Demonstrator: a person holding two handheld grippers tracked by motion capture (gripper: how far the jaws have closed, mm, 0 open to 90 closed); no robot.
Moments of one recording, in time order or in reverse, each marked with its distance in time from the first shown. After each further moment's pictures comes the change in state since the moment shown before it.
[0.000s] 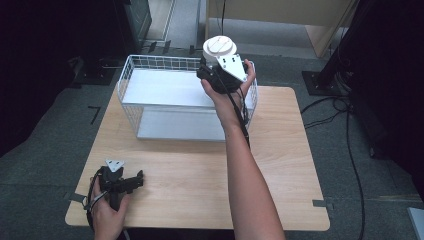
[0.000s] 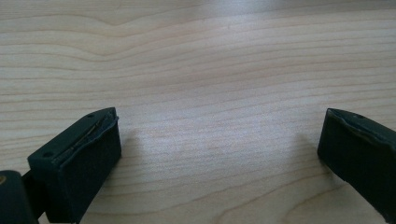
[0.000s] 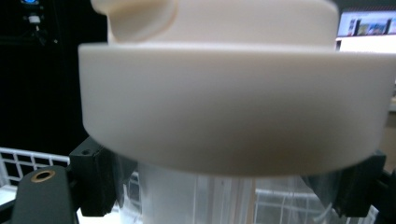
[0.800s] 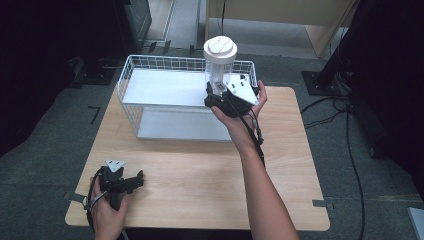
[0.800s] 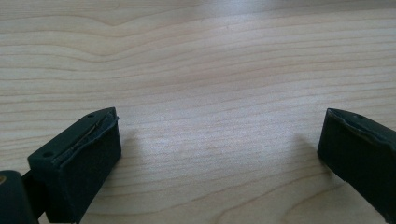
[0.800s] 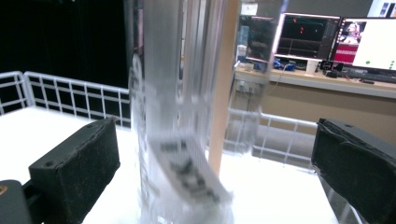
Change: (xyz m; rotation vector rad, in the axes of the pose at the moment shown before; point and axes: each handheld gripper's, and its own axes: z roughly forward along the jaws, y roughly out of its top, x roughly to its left) left arm 0.000 0.000 0.000 -0.001 -0.003 0.003; right arm -0.023 -0.035 -0.051 0.084 0.073 -0.084
